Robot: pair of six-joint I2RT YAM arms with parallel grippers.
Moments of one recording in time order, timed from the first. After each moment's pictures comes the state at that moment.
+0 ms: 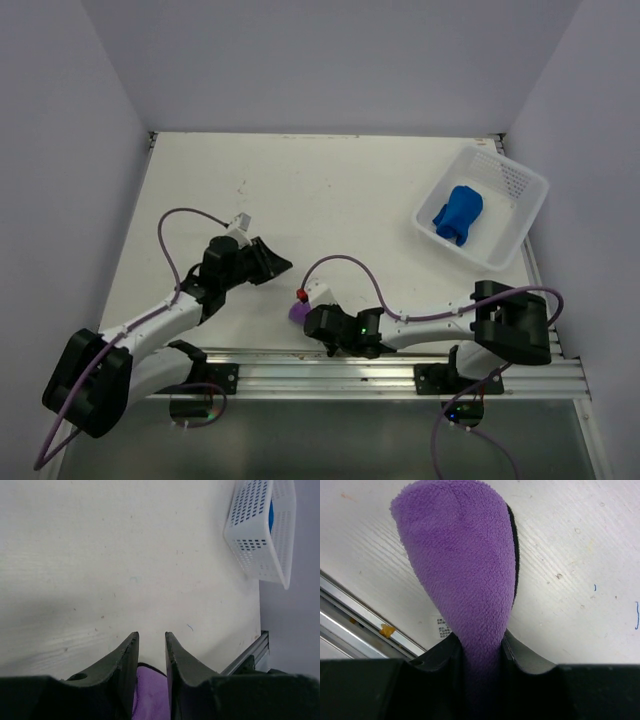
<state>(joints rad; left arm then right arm) -0.47 1.08 0.36 0.23 0.26 -0.88 1.37 1.54 0.74 -0.19 0.45 0.56</state>
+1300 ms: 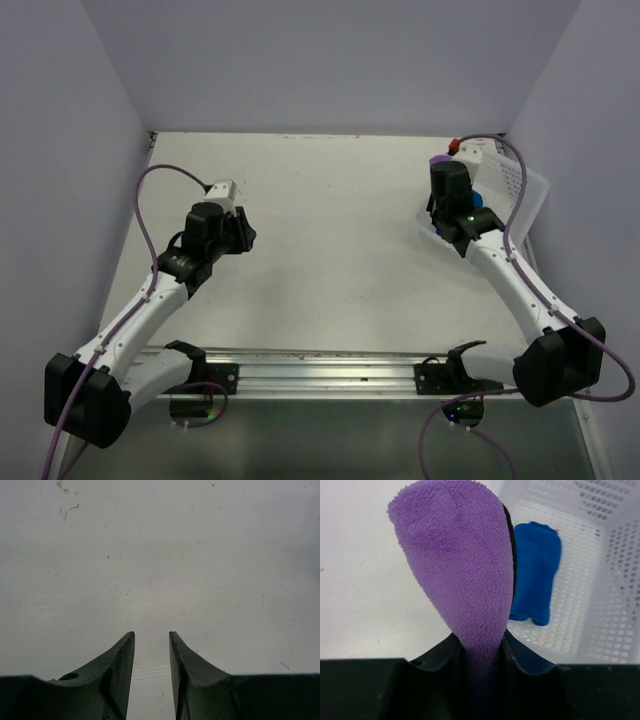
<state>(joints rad) -0.35 1.02 0.73 -0.27 -0.04 -0.36 0.40 1.26 1.10 -0.44 0.59 0.33</state>
